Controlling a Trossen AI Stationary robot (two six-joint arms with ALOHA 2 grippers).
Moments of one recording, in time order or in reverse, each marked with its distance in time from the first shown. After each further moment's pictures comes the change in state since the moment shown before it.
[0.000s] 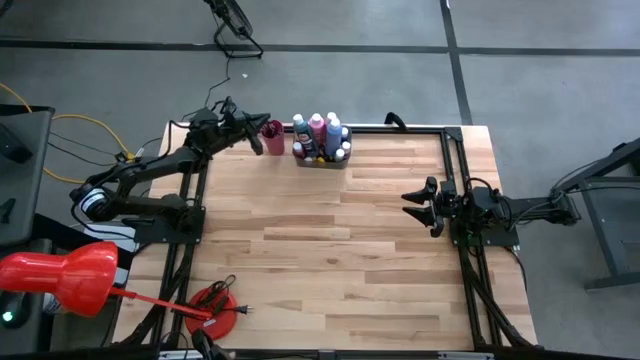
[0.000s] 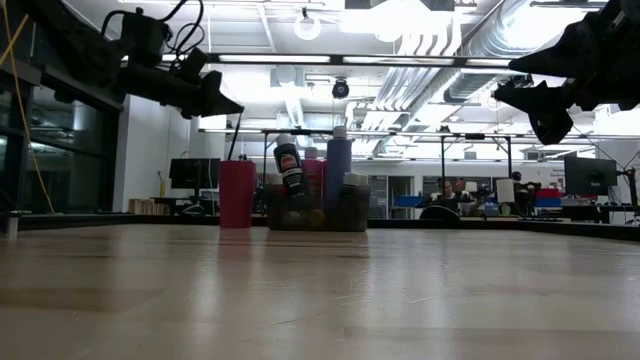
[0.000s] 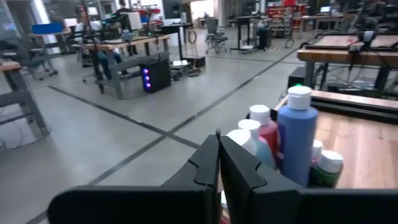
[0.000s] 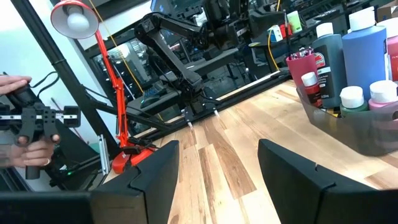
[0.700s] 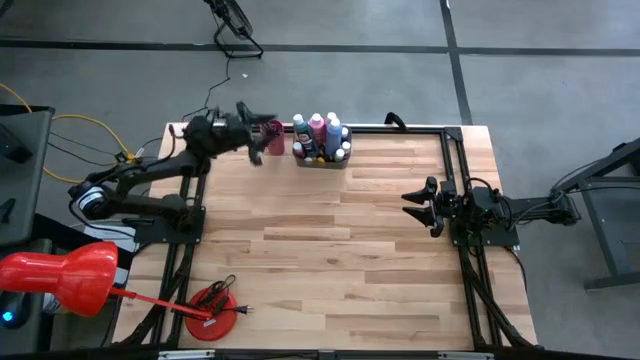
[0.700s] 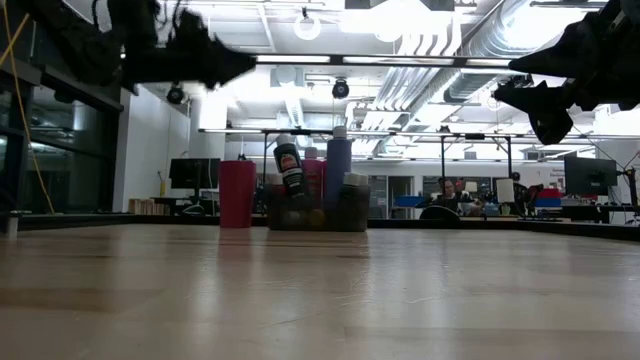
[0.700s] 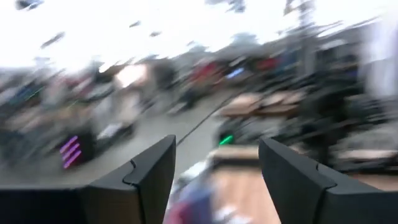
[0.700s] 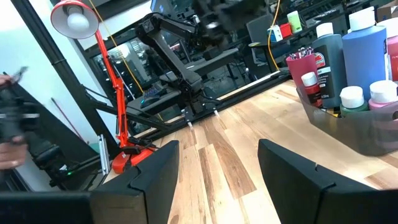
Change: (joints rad) left arm -0.092 -0.003 -0.006 0.262 0.230 -0.082; right arm 0.000 0.000 0.000 0.000 0.000 0.000
